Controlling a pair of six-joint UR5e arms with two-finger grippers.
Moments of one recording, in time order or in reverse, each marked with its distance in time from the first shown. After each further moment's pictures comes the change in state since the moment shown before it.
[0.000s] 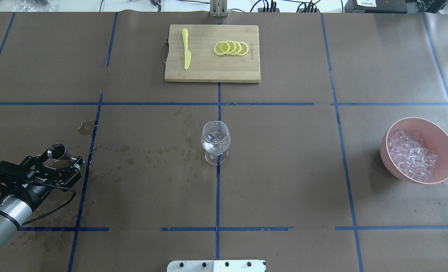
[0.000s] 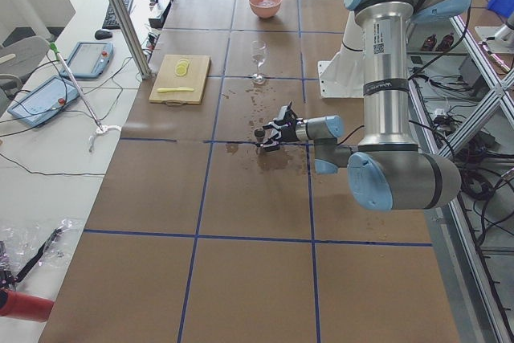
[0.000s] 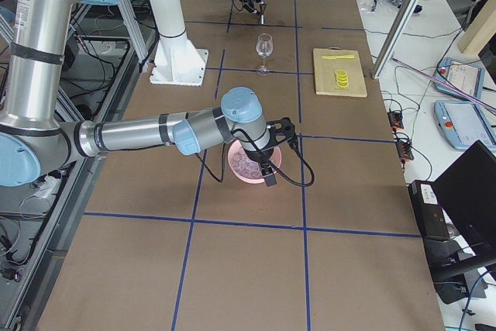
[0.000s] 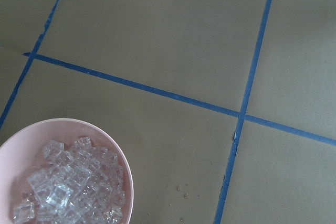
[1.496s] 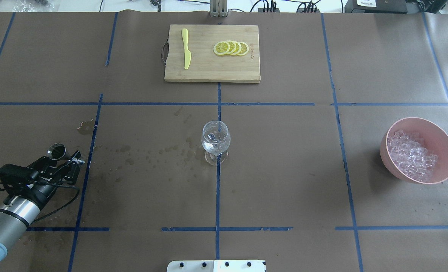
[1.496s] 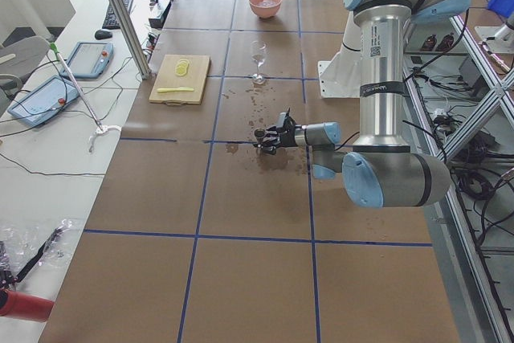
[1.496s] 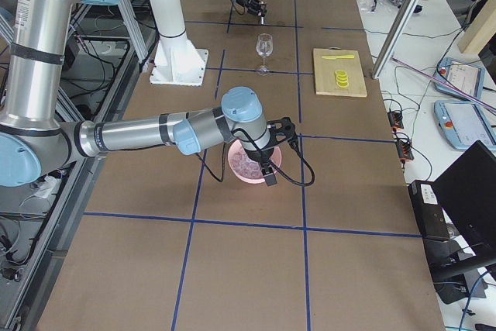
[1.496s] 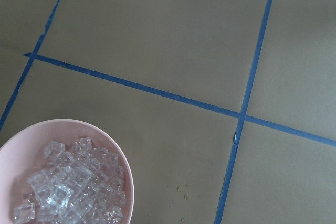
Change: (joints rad) left arm 0.005 -0.046 0.089 -0.055 0.059 -0.054; right arm 0.000 0.001 0.000 0.000 0.000 0.000
